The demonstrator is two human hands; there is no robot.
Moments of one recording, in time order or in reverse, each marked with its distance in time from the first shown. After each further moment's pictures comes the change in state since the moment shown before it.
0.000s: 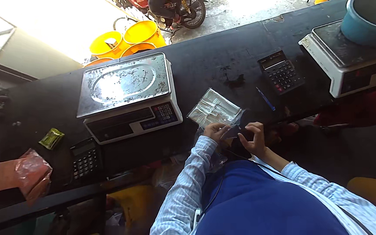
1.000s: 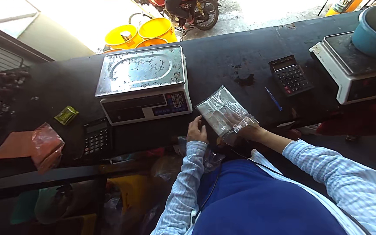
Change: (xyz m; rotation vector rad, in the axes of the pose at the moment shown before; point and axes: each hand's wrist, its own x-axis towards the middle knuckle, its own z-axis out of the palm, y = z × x) left_hand -0.067 -0.012 -0.042 0.222 0.382 -0.369; right_hand 0.054 -0.009 0.020 -0.269 -1.362 0.106
